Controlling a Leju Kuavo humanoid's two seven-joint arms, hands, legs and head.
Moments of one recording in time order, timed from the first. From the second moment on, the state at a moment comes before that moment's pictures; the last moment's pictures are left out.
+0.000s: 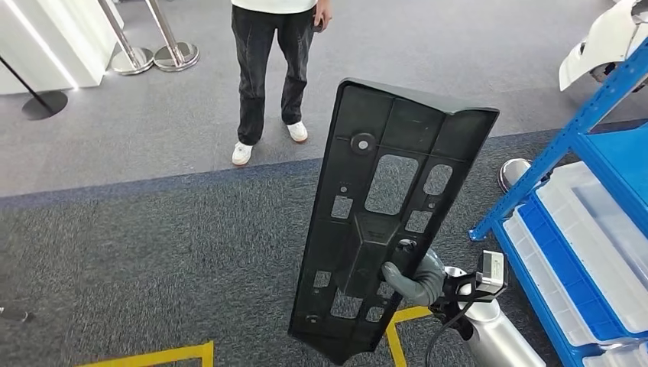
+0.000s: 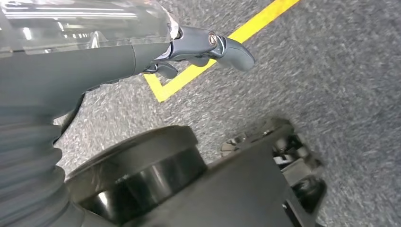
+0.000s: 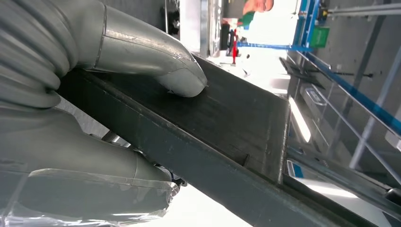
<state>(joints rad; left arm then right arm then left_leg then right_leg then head) -0.10 -0.22 0.90 -0.19 -1.34 0.11 -0.13 -0.20 -0.31 0.37 -1.57 -0.20 0.68 -0.63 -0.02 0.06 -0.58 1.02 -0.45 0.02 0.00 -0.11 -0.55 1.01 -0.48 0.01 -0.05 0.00</state>
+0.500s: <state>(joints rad) -0.09 -0.22 0.90 -0.19 -1.35 0.11 -0.13 -0.17 -0.30 0.36 -1.60 -0.19 0.66 -0.63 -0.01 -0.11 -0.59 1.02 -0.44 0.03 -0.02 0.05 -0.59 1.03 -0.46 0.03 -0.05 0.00</state>
